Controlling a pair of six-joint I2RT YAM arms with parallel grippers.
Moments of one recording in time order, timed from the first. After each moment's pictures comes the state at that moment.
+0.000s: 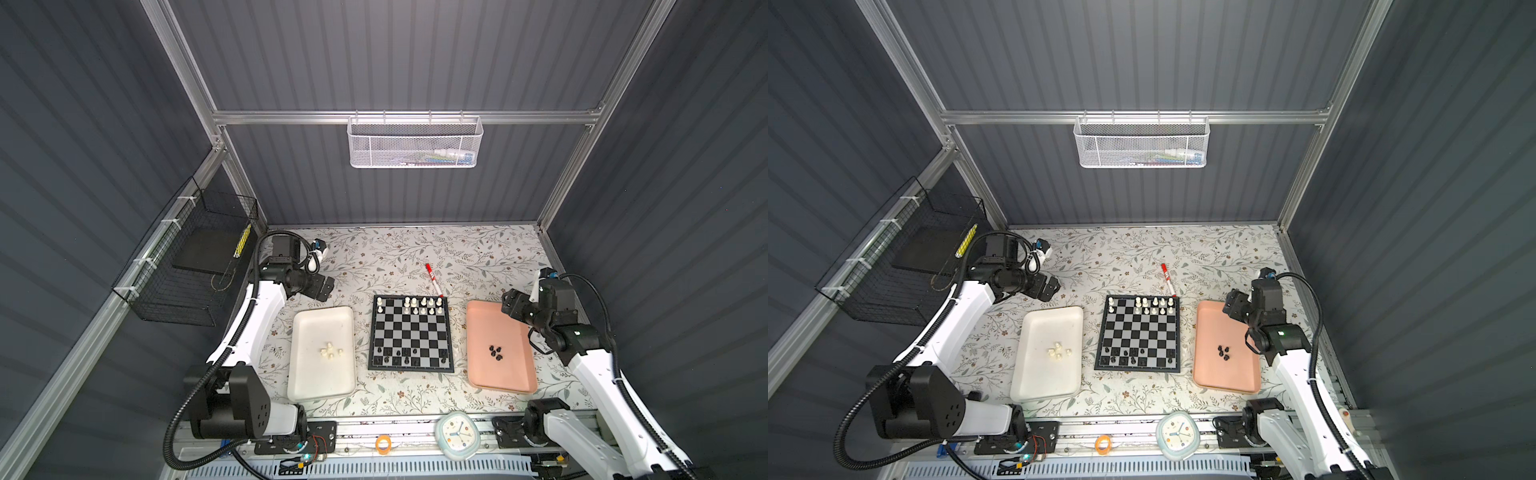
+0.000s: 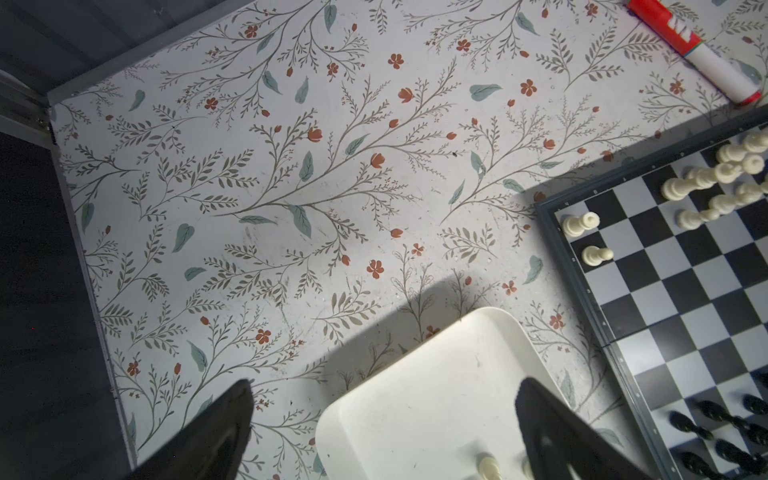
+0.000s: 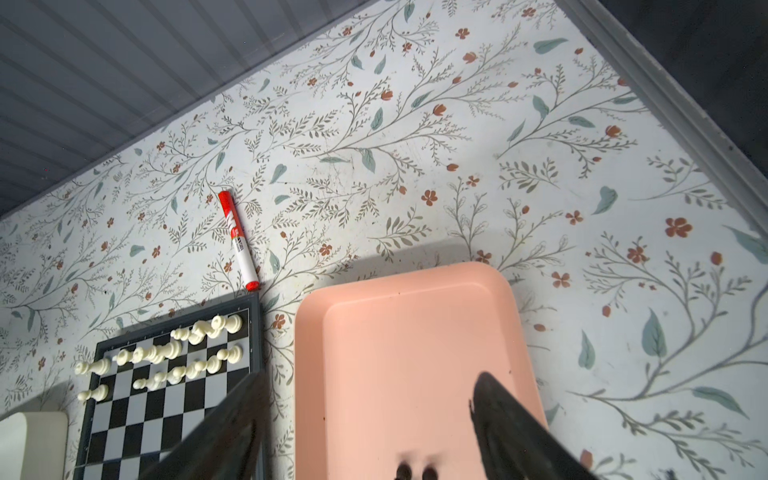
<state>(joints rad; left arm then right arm) -0.07 1.40 1.22 -0.79 0.17 0.40 0.10 0.88 0.74 -0.57 0.04 0.45</state>
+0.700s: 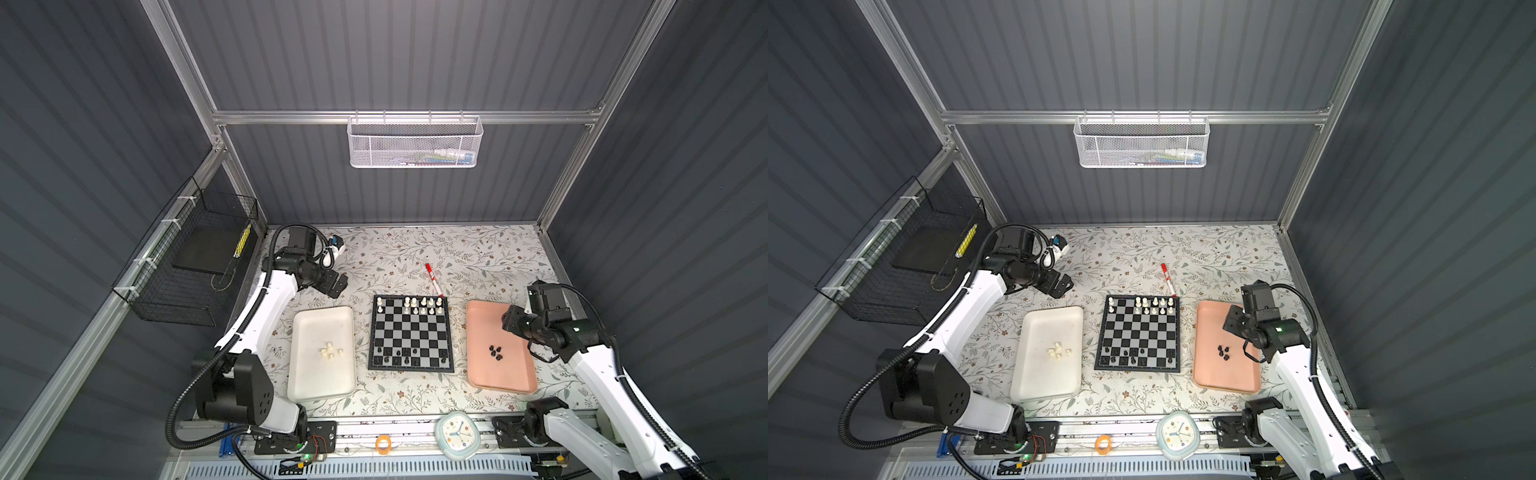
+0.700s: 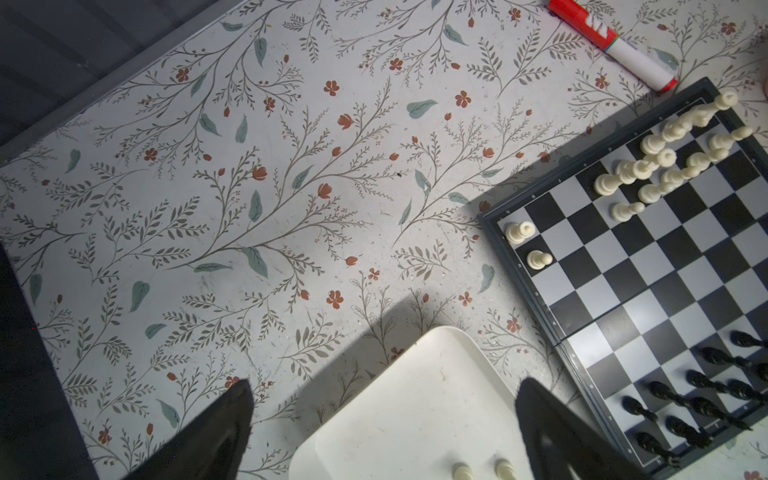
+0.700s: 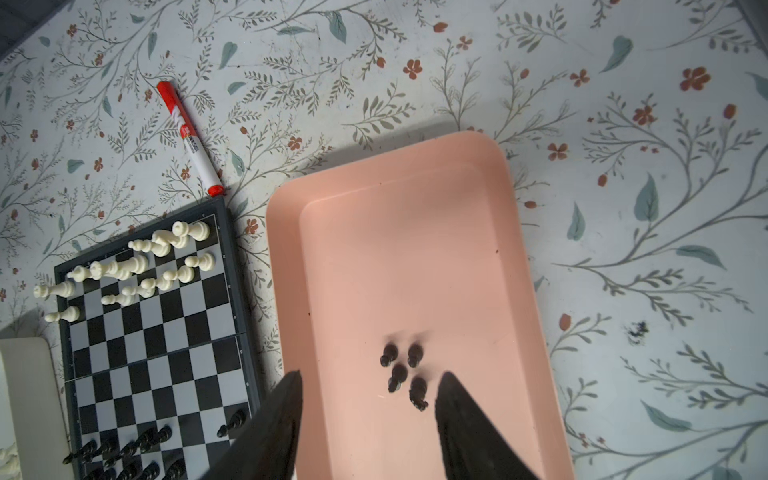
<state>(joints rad) -0.18 1.50 1.34 -0.85 0.19 0.42 0.17 0.89 0.79 -0.87 0.05 0.55</state>
